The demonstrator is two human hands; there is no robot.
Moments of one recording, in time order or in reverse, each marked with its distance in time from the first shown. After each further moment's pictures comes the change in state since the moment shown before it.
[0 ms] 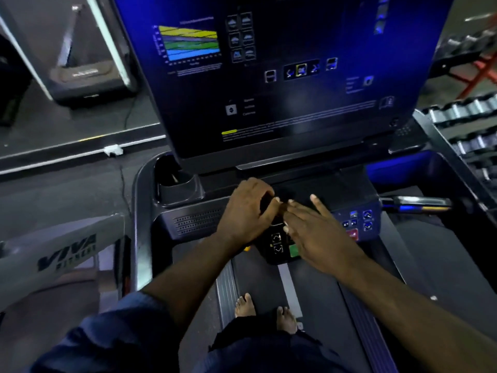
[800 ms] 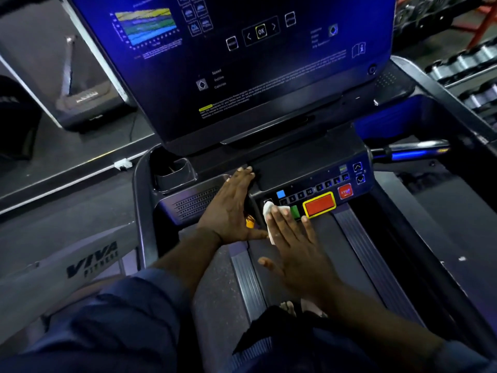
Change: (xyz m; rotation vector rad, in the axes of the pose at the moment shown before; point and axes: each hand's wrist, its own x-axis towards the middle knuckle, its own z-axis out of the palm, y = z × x) left_hand -0.056 -0.046 0.007 0.309 -0.288 0.155; right_hand -0.073 -0.073 0.108 -0.058 0.155 0.172
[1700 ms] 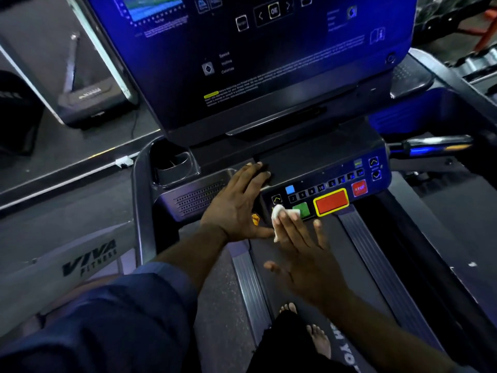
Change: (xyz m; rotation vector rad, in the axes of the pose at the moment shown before) left_hand 0.004 0.005 0.003 0.063 0.002 0.038; right_hand -0.006 -0.001 0.028 -0.039 0.200 0.003
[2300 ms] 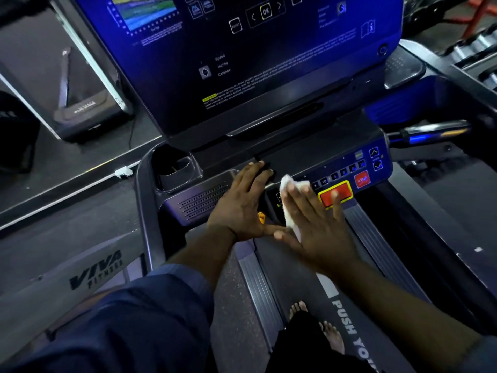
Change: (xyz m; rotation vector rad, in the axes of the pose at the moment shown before) left_hand -0.002 0.005 -0.007 -0.041 -0.009 -0.030; right_hand 0.031 0.014 -0.018 -0.053 -0.011 0.098
